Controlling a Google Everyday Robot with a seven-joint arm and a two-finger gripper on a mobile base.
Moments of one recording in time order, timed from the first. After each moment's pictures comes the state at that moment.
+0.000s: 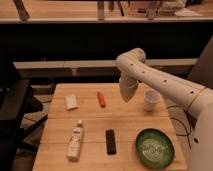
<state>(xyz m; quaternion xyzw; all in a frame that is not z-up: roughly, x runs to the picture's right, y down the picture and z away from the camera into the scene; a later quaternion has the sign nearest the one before) 0.123 0.047 0.773 -0.33 -0.11 -0.33 0.88</state>
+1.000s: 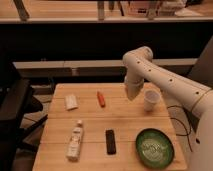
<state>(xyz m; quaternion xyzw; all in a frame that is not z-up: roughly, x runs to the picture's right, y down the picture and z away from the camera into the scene) 0.151 0.040 0.774 -0.33 -0.11 -0.32 0.88</state>
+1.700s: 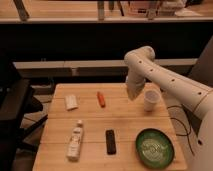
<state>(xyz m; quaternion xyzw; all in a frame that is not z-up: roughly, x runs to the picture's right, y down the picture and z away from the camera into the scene) 0.156 0.039 0.768 -0.33 -0.12 -0.33 0.88</state>
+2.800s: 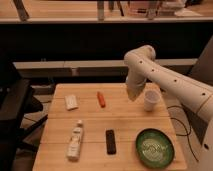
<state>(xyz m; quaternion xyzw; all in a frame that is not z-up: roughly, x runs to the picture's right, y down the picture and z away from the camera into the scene) 0.152 0.040 0.753 -0.32 -0.13 -0.38 0.86</state>
